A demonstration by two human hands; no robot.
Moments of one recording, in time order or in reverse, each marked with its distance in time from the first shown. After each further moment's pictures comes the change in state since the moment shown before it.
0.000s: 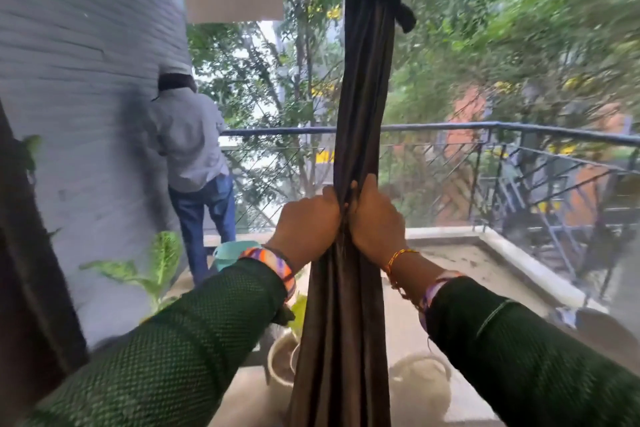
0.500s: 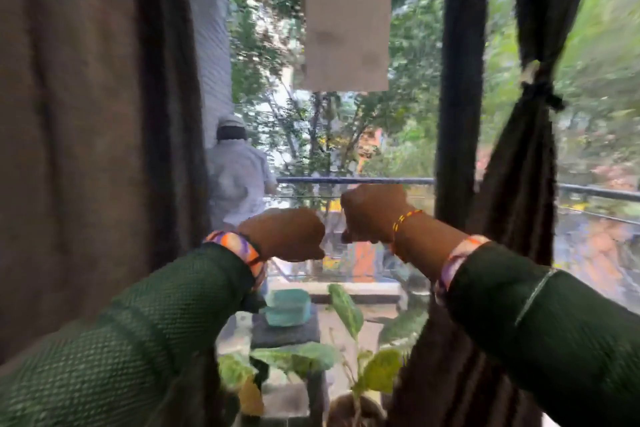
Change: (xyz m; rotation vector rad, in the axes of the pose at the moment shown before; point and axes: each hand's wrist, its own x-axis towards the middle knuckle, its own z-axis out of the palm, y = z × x) left_hand -0.061 -0.249 -0.105 0.211 -0.342 0.269; right_hand -0.006 -0.265 0.034 -0.782 -0.254 -0.423
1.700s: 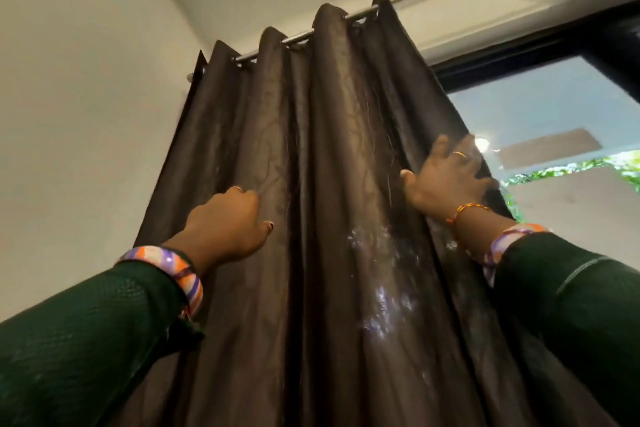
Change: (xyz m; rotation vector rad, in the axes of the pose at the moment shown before) left_hand -0.195 -0.466 -0.148 0.261 0.803 -0.820; right_hand 0.320 -0.175 -0.280 0.622 1.015 0.483
